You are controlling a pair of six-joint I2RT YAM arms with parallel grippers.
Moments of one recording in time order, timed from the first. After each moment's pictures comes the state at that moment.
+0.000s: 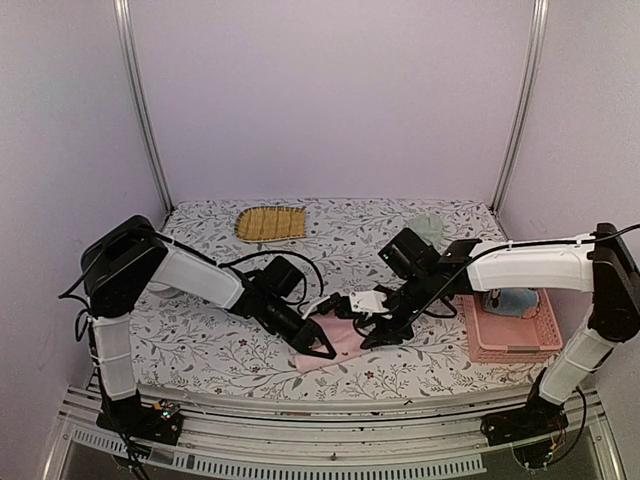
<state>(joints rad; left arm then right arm) -0.84 2.00 1.03 -0.04 0.80 -0.22 0.88 1.62 1.08 -0.53 -0.43 -0.73</state>
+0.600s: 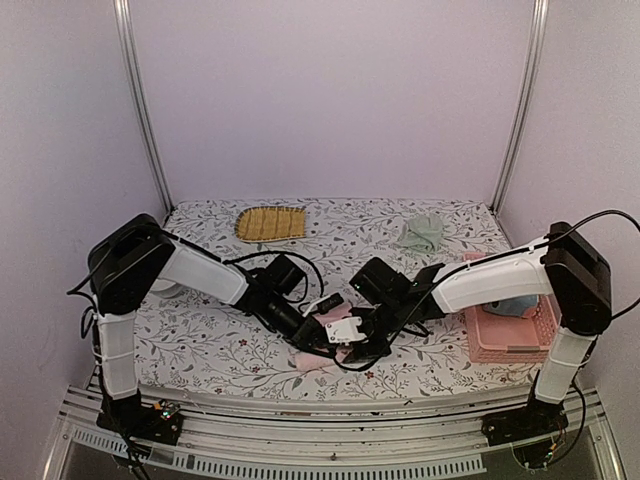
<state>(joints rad) -0.82 2.04 1.08 -0.09 0.87 -0.24 1.00 1.81 1.07 -0.31 -0.29 -0.82</state>
